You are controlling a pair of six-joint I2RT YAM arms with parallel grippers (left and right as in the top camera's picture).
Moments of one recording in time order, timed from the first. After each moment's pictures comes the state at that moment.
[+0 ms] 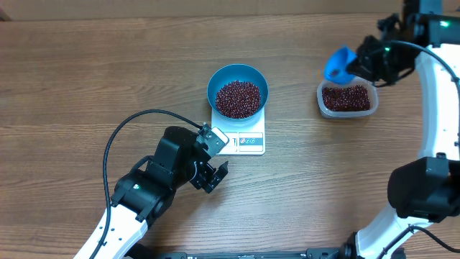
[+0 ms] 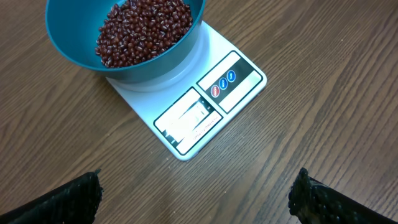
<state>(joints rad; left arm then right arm) -0.52 1.03 0.75 -0.53 0.11 0.24 -0.18 1.92 2.00 -1.39 -0.40 0.29</state>
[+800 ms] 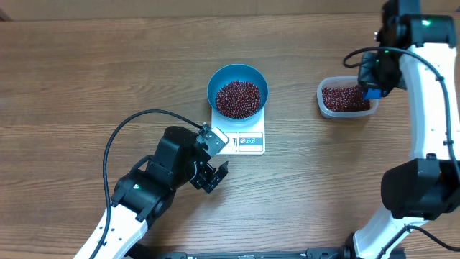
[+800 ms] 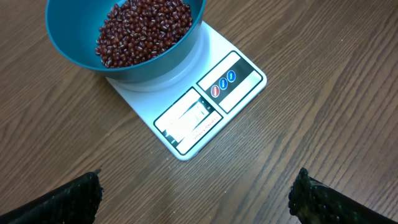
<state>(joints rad) -0.52 1.03 0.75 -0.53 0.11 0.24 -0.05 1.92 2.00 -1.48 0.20 0.21</state>
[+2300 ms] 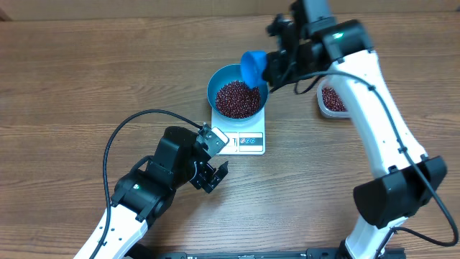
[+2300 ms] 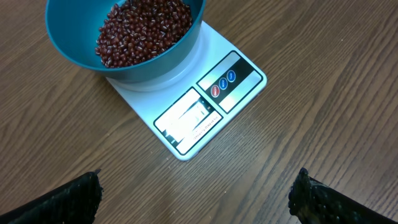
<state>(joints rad) -0.52 1.03 0.75 -0.53 0.11 0.24 0.37 1.92 2.00 -1.23 -0.28 0.08</state>
